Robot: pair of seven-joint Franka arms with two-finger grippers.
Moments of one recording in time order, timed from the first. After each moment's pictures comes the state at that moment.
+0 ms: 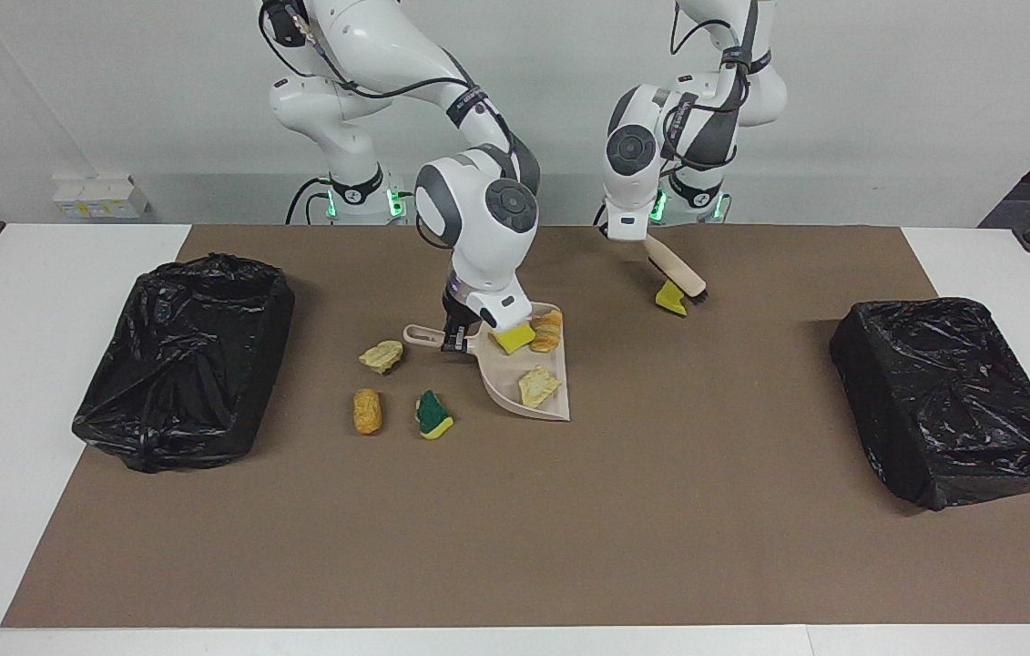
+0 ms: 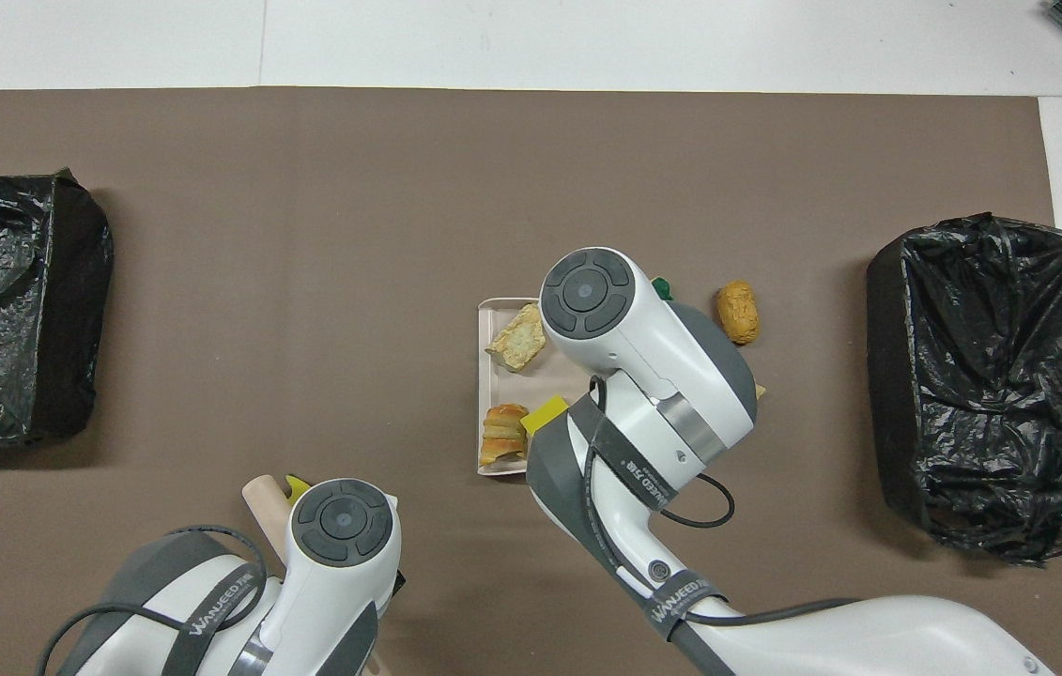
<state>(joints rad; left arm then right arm) -0.03 -0.27 -0.65 -2.44 -0.21 1.71 -1.12 0.43 0.34 0.11 -1.72 -0.27 1.82 -0.89</state>
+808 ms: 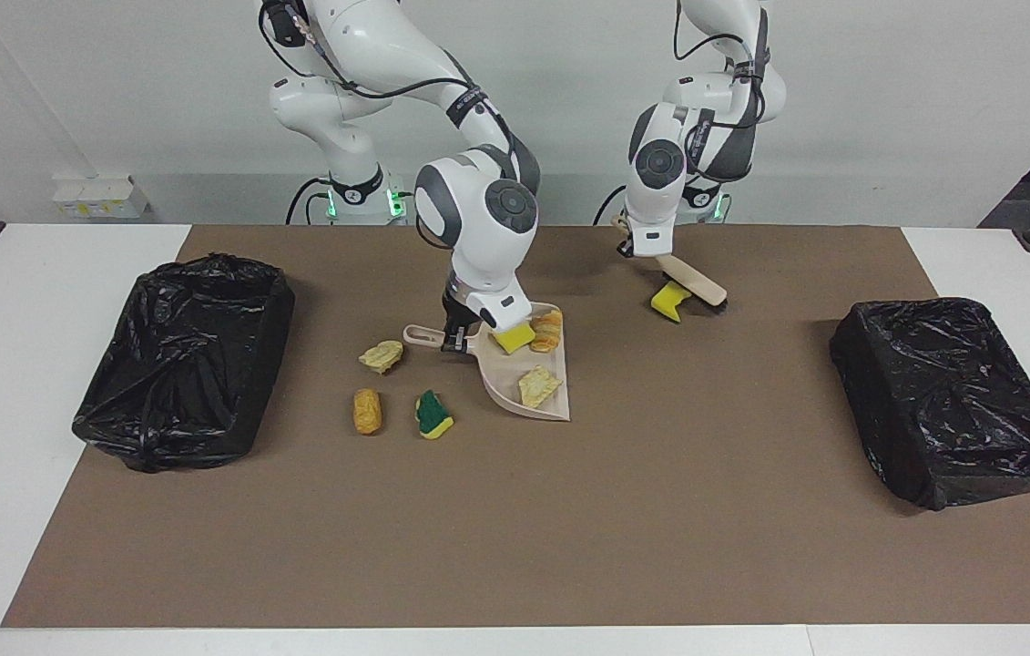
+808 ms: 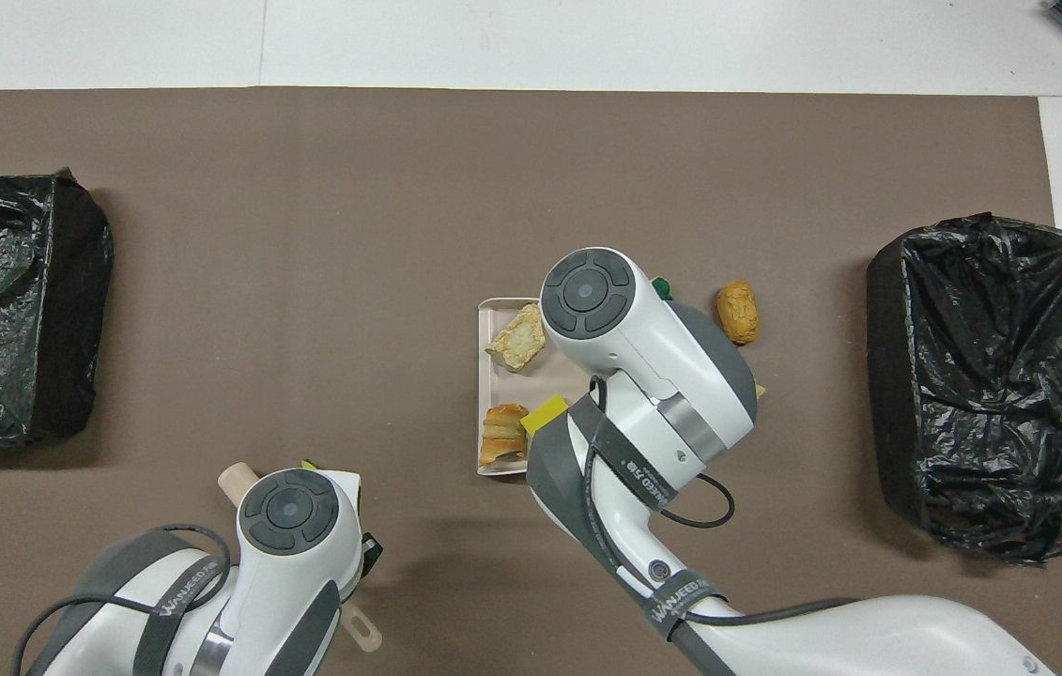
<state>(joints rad) 0.05 -0.25 -0.65 -2.52 -0.22 1.94 -1.10 0.43 0.34 0.11 -1.72 -0.27 1.82 -0.89</state>
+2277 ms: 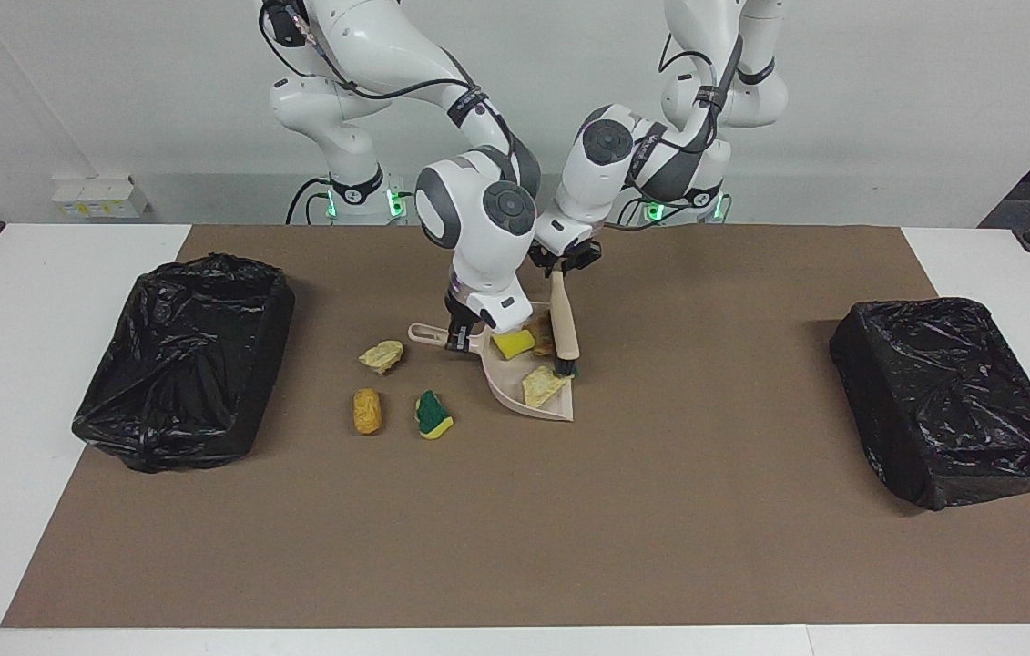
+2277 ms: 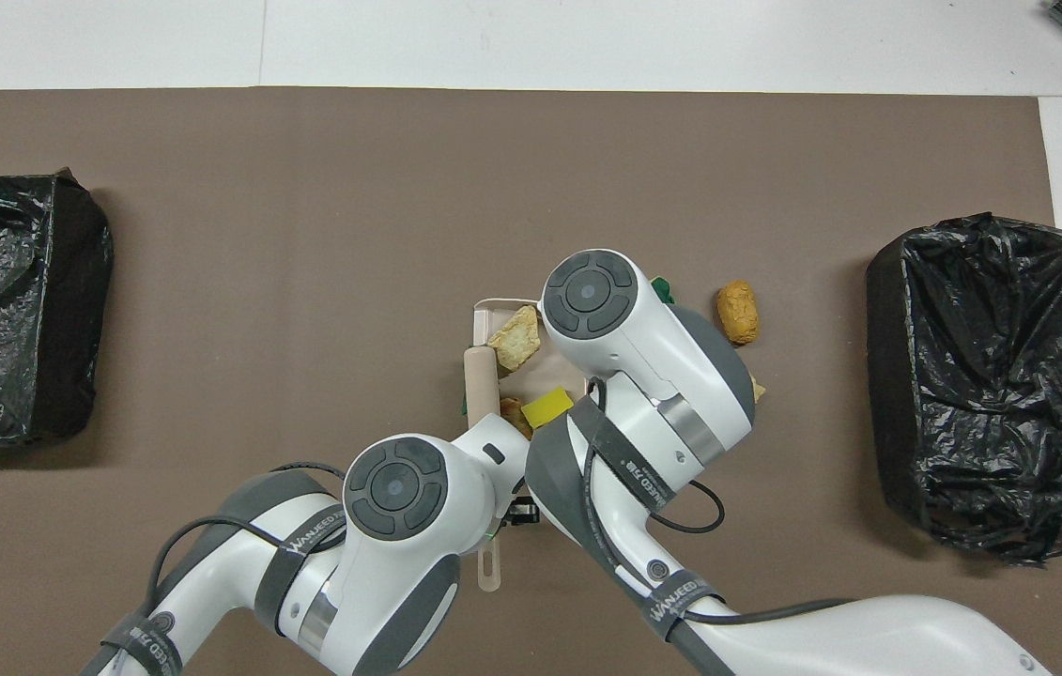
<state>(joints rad) -0.10 0.01 -0.69 -2.20 -0.27 2.19 -0.58 0.43 0.34 0.12 -1.73 -0.24 1.82 -0.86</state>
